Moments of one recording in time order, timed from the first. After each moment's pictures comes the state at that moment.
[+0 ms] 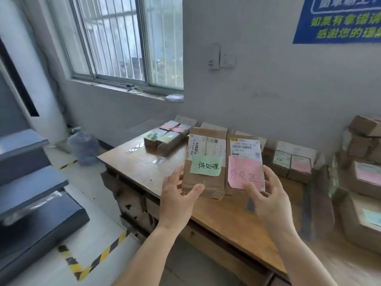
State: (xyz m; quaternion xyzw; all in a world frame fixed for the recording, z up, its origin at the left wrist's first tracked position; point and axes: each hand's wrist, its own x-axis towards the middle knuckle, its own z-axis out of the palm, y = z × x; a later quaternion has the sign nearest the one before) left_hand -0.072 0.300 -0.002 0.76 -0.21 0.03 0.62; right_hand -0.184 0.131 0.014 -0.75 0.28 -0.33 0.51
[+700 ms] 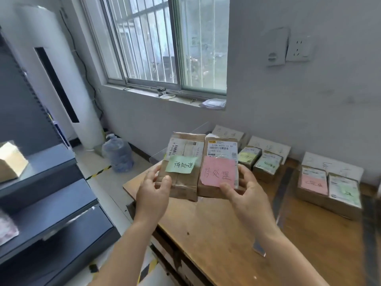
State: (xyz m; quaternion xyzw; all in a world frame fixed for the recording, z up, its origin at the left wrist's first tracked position) left_hand 0.234 0.347 0.010 0.80 -0.06 0.08 0.59; right_hand 0.142 0.154 0.012 -0.81 0.14 -0.22 0.53
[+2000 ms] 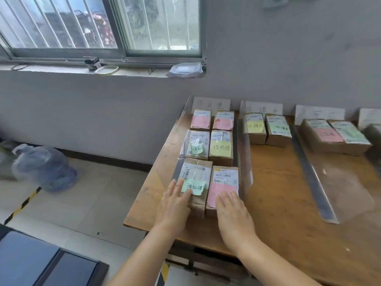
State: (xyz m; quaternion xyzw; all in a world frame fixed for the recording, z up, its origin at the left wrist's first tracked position) left_hand 0.489 0.412 -0.129 0.89 -0.46 -0.05 0.06; right_hand 0.344 0.324 -0.104 -0.94 0.32 0.05 0.09
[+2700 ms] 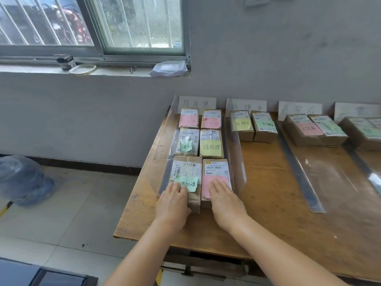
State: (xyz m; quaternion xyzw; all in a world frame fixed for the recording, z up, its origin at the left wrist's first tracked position) left_hand 0.493 0.393 -0.108 0.86 -0.50 -0.06 0.04; right_hand 0.369 0.300 -0.101 -0.92 0.34 0.05 0.17
